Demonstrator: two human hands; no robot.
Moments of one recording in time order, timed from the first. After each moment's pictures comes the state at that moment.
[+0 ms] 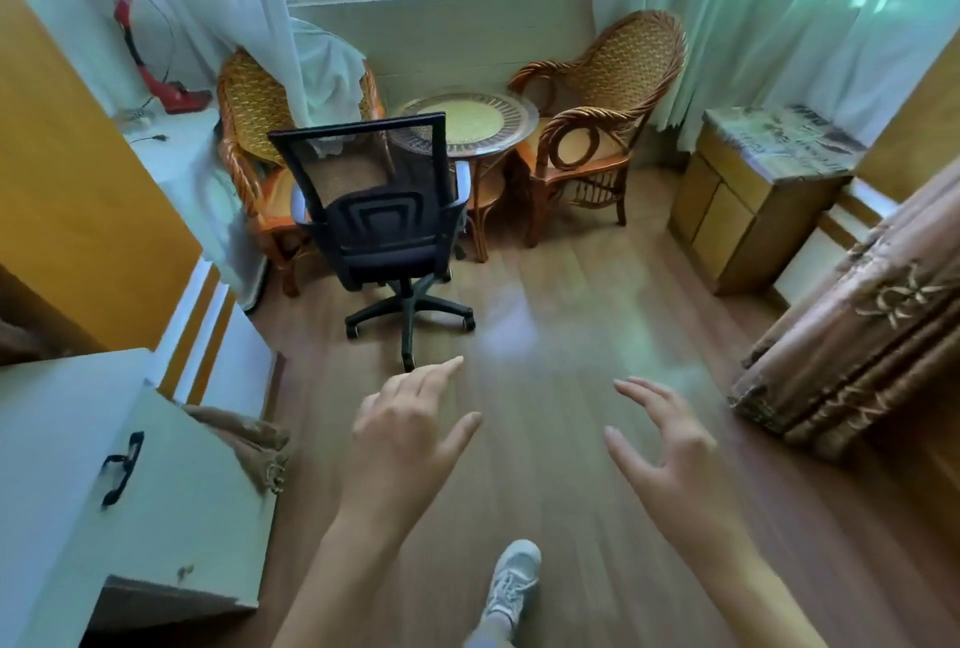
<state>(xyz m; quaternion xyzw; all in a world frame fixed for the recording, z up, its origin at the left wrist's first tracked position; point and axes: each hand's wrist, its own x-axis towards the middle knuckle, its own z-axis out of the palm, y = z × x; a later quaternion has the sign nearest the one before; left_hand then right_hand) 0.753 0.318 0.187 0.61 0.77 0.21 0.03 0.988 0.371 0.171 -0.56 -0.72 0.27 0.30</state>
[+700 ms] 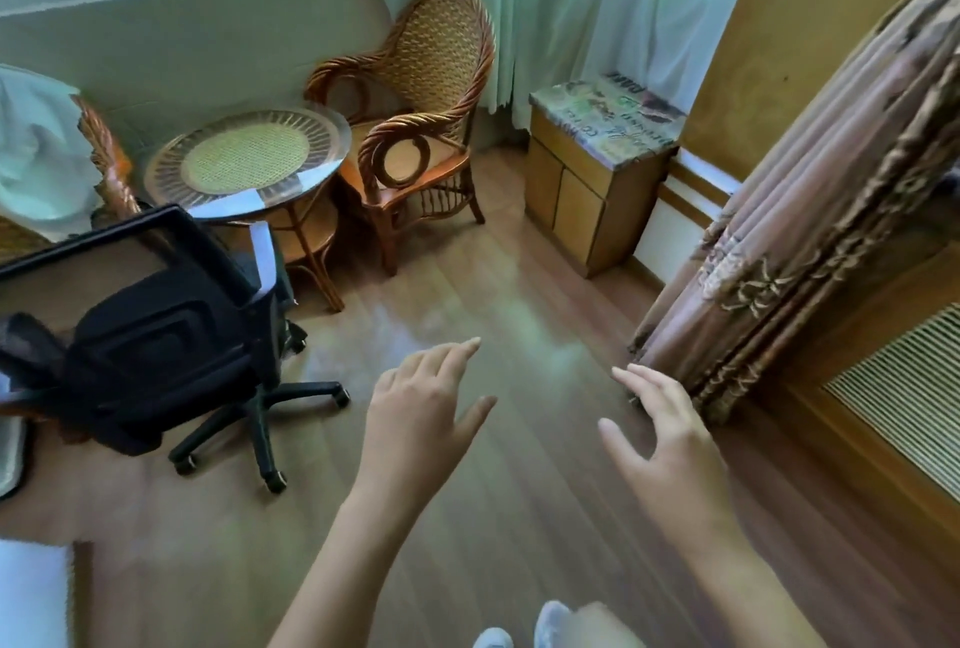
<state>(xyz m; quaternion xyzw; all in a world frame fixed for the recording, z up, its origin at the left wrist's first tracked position) 0.849 0.696 0.177 0.77 0.62 0.16 0.07 1.071 0.644 0.163 -0.71 -0.60 0.19 0.33</state>
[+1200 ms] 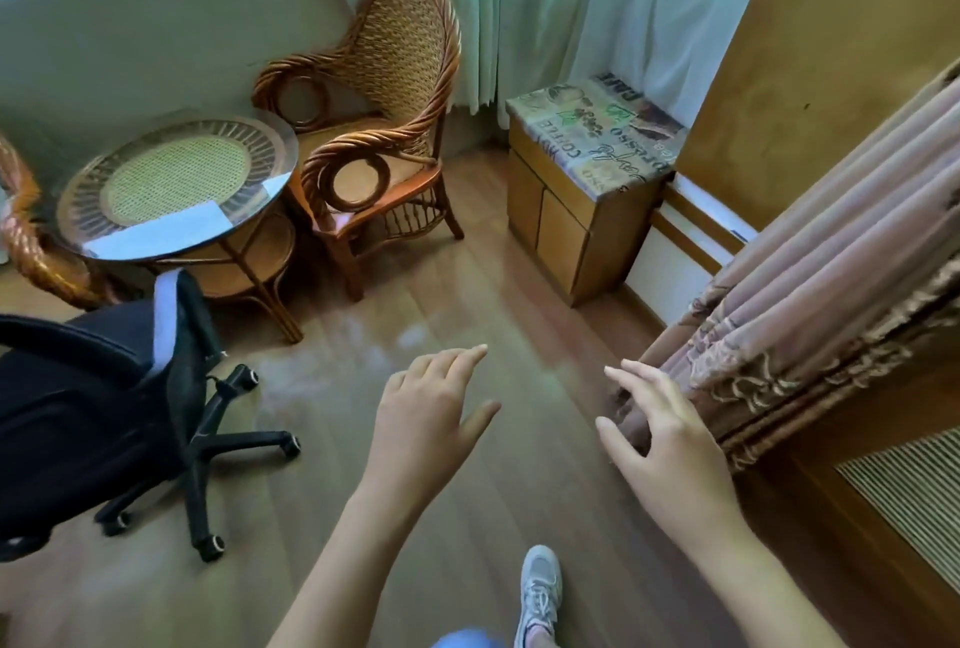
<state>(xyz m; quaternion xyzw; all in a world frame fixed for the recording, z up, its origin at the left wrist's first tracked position) 1.000 0.929 0.146 0.78 0.61 0.13 0.10 1.224 0.881 0.144 -0.70 -0.63 0.19 0.27</state>
